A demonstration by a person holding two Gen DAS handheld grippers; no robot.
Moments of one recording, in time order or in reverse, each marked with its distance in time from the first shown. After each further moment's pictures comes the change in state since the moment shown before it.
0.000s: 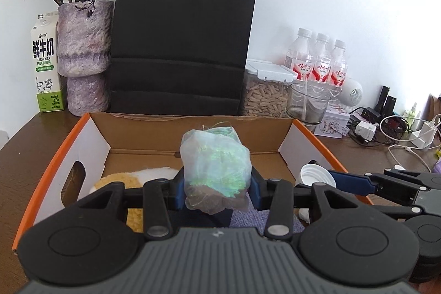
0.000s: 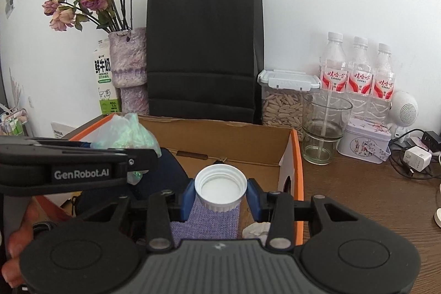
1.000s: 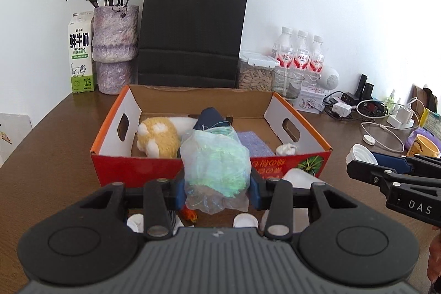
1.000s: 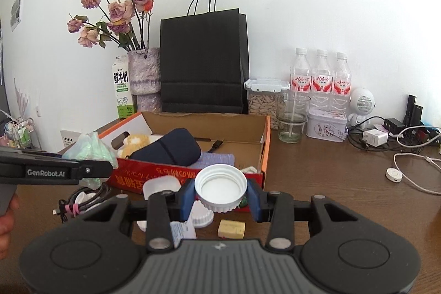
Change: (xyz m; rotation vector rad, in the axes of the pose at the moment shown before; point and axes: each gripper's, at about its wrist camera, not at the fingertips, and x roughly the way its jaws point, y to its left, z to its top) left arm -0.132 0.003 -0.049 -0.009 0.011 -0.005; right arm -0.150 0.013 -0.050 0.028 -0.086 -0.027
